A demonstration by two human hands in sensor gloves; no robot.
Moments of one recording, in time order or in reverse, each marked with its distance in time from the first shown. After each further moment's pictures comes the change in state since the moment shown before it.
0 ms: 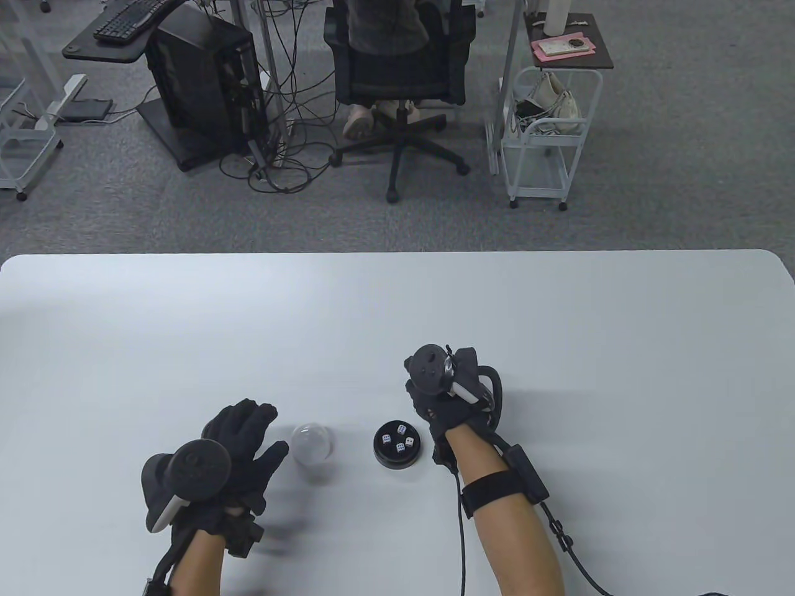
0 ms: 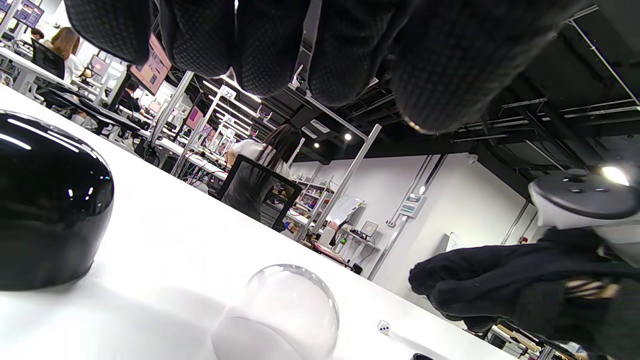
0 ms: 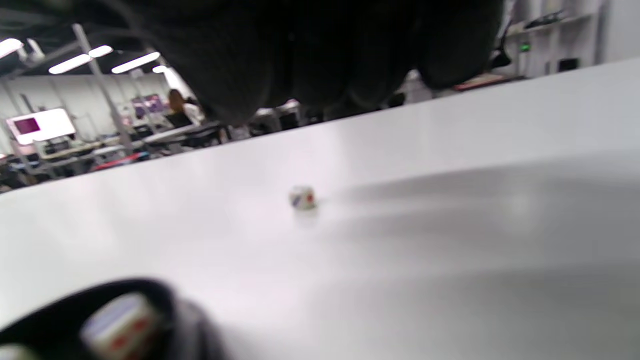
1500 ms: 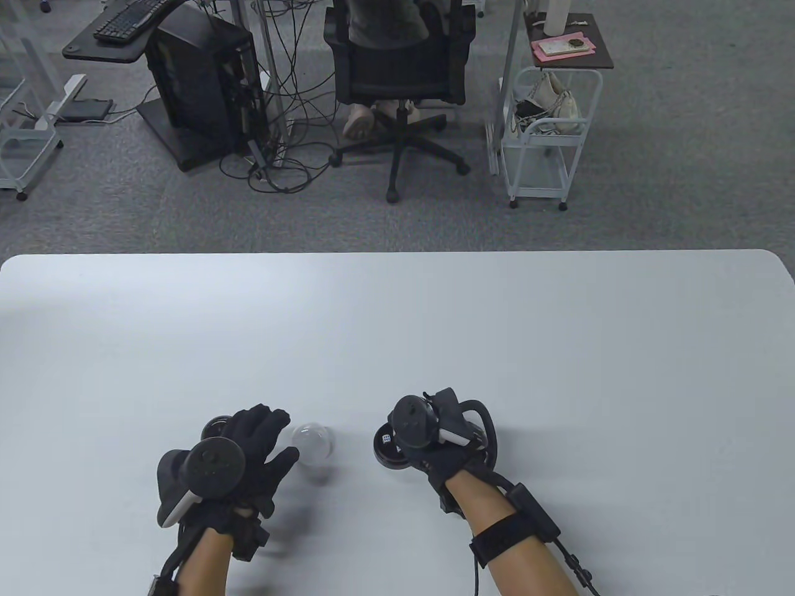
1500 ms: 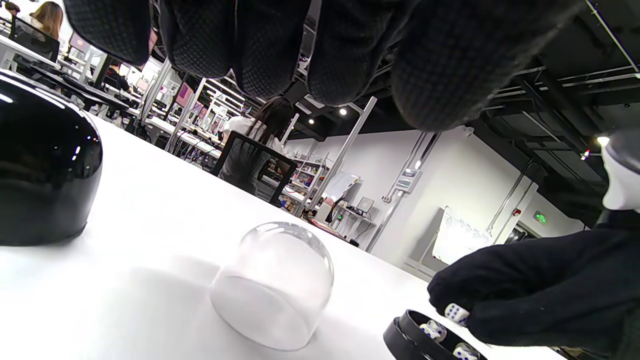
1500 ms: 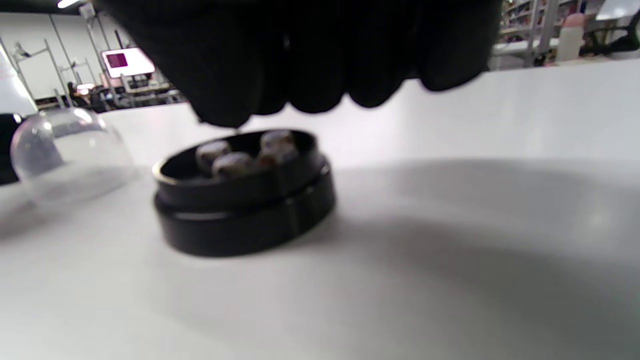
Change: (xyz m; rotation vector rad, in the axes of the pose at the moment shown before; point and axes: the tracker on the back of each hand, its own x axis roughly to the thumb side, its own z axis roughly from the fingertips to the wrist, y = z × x) left_hand 0.006 -0.013 -0.005 -0.082 -0.017 -0.025; right_hand 0.031 0.029 0.065 0.129 -0.234 0.124
